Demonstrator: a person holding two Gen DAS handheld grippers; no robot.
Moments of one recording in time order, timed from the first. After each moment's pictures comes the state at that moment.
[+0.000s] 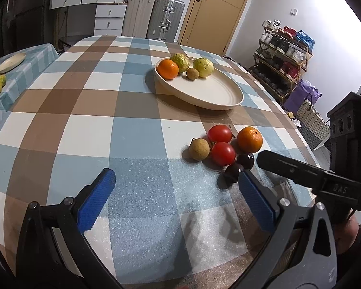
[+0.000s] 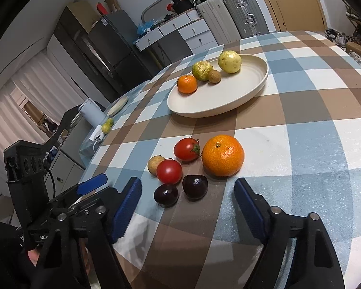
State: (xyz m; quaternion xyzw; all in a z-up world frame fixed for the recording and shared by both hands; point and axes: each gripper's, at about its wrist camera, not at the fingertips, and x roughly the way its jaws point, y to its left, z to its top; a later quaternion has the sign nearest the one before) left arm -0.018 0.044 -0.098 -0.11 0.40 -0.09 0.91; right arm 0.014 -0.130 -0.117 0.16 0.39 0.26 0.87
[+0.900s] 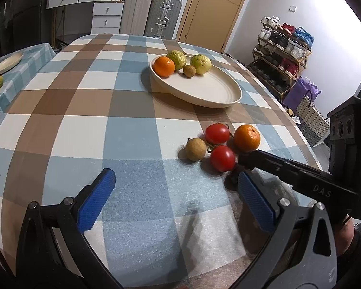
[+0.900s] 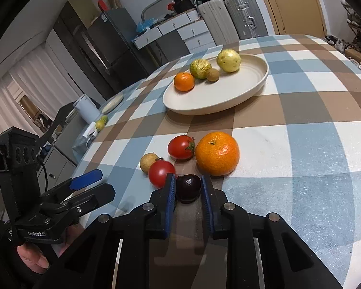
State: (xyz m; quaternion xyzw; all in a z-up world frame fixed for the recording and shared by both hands) left arm -0.010 0.039 -0.101 -0.11 0.40 -0.10 0.90; right arm 0.015 -0.128 -0.124 0.14 0.38 0.25 0.88
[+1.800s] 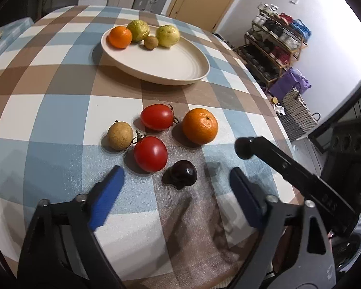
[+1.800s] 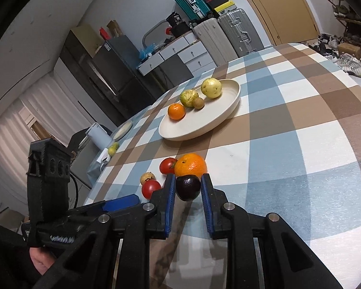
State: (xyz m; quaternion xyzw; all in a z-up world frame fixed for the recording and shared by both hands) left arm 0.023 -0.031 -0.110 -0.15 0.47 -0.14 0.86; right arm -0.002 -0.191 -0.112 0.20 0.32 0.27 0.89
